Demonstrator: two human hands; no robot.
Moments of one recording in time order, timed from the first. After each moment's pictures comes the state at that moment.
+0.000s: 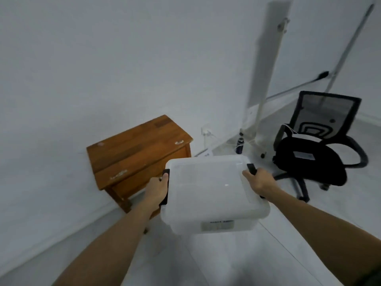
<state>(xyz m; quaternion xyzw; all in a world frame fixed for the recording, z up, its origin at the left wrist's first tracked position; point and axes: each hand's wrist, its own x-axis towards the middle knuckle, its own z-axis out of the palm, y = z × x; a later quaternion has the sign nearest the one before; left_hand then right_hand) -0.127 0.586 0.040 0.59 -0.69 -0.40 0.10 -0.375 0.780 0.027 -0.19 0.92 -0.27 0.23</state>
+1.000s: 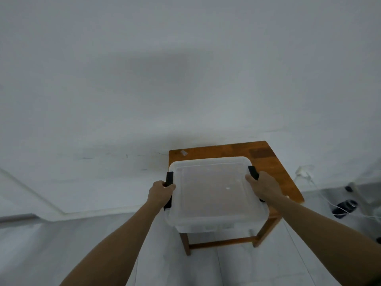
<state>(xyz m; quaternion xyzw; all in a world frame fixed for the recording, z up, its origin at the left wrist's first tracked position) 0.041 0.230 0.015 0.72 -0.49 -0.45 0.21 -0.277 0.274 0.012 -0.45 0.83 -0.20 0.26</state>
